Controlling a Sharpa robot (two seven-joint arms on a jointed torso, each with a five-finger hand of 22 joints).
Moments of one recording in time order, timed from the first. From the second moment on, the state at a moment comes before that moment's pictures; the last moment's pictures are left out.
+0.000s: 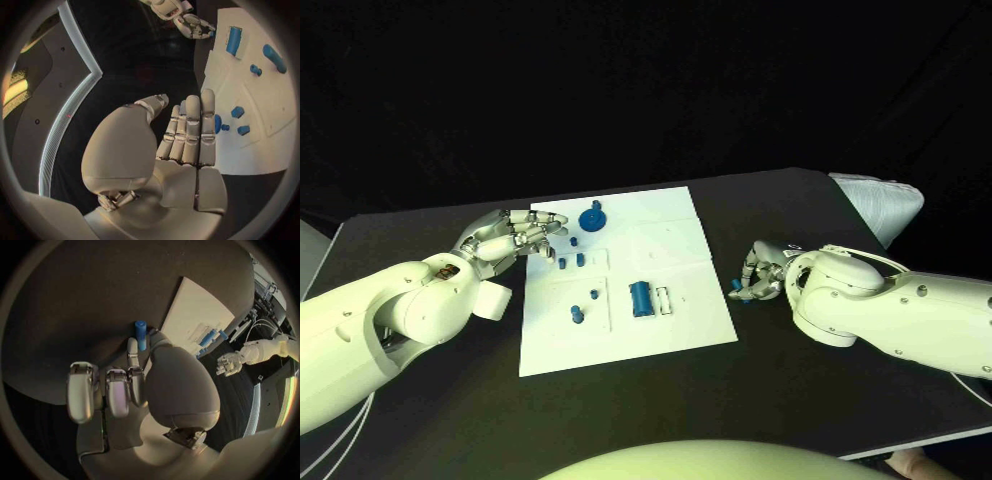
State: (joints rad) left arm 0.89 -0.94 0.28 1.50 -0.28 -0.08 0.21; left_hand 1.38 -0.20 0.50 0.15 0.22 0.87 0.20 0.22 0.33 0.91 0.13 0.49 0.17 1.03 0.05 1.10 0.43 0.18 1.00 0.15 0.84 0.71; right arm 1.14 -0.99 -0.15 1.70 -1.42 -0.28 -0.69; right_hand 1.28 -0.18 0.07 0.29 0.22 1.05 0.07 0.32 0.56 1.47 0.00 1.50 1.31 1.47 -0.07 1.56 1.31 0.04 1.47 0.03 1.43 1.31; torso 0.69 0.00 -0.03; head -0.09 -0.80
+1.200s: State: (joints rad) left arm 0.89 -0.94 0.28 1.50 -0.28 -0.08 0.20; left_hand 1.38 -0.19 0.51 0.15 0.22 0.87 0.20 0.23 0.33 0.91 0.13 0.49 0.17 1.03 0.05 1.10 0.43 0.18 1.00 0.15 0.84 0.71; right arm 1.13 -0.99 -0.15 1.70 -1.40 -0.32 -0.67; right_hand 1.42 -0.26 0.46 0.25 0.41 1.06 0.07 0.32 0.57 1.46 -0.01 1.50 1.31 1.47 -0.07 1.57 1.31 0.04 1.47 0.03 1.44 1.31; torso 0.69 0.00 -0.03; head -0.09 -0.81
